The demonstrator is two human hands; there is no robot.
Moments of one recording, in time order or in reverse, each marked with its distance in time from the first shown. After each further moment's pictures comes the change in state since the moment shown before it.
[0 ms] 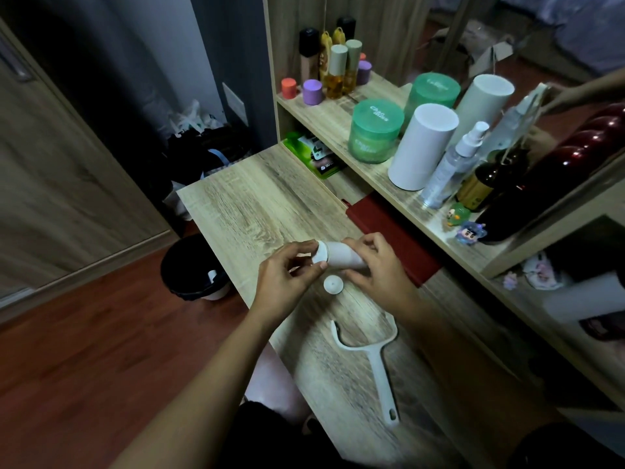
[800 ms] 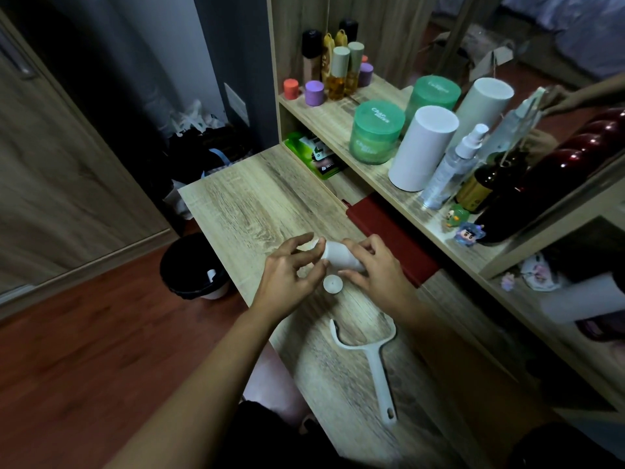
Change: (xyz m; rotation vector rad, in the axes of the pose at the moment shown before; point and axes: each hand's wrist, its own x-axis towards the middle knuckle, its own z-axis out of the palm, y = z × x) left_hand 0.005 -0.007 -0.001 0.416 -0.021 0.275; right_hand -0.003 -0.013 -0.005 -0.063 -0.035 0.017
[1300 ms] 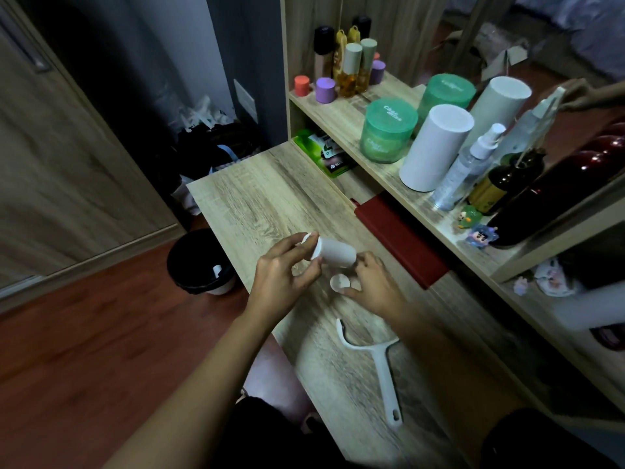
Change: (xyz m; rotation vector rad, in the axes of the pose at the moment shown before) left_hand -0.007 -0.007 -0.013 0.074 0.149 0.088; right_hand 0.009 0.025 0.048 -0.152 -0.291 0.222
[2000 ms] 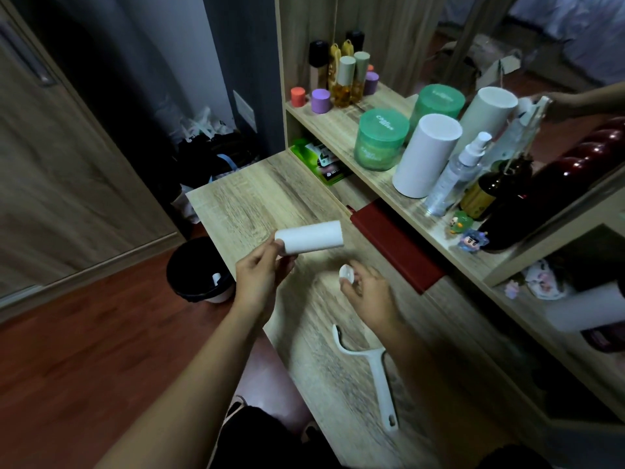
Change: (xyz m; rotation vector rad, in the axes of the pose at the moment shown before) left_hand 0.017 0.008 -0.004 -0.989 0.243 -0.925; right_hand -0.018 -0.011 0.008 0.348 0.315 0.051
